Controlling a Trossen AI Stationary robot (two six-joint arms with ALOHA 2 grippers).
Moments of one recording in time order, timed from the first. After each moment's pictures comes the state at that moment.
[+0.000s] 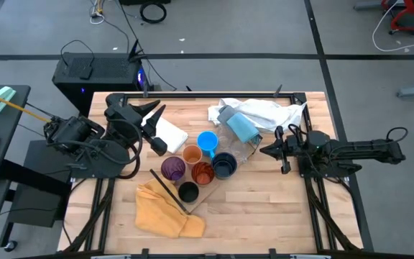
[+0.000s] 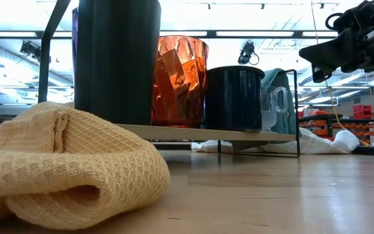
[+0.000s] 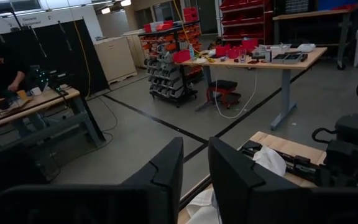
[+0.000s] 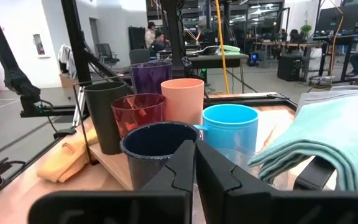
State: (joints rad) left arm -0.53 1.64 2.36 -1.26 -1.41 -0.41; right arm -0.07 0.24 0.02 0.23 -0.10 0.05
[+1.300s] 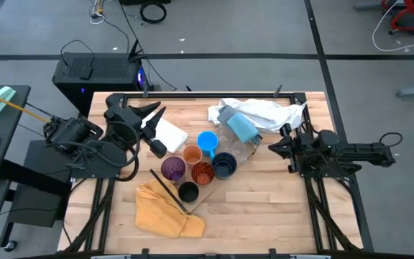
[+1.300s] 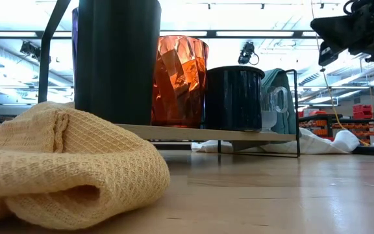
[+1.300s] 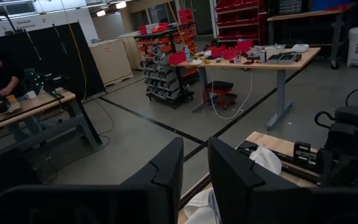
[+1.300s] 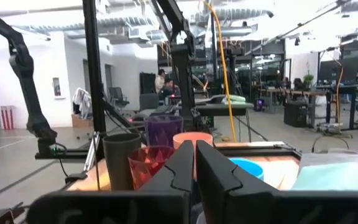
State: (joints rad) left arm -0.55 1.64 2.36 -1.23 -1.40 -0.37; right arm -0.04 0.03 0.02 0.22 -0.11 0.05
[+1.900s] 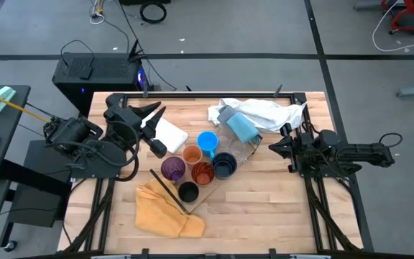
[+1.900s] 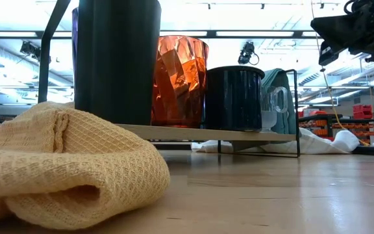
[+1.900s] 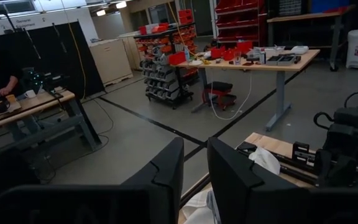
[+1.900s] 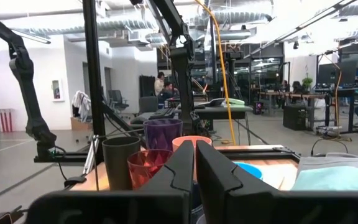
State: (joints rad) left arm -0.55 1.64 2.36 -1.22 -1.40 -0.37; right arm -0.04 0.01 0.02 0.22 -0.11 0.05
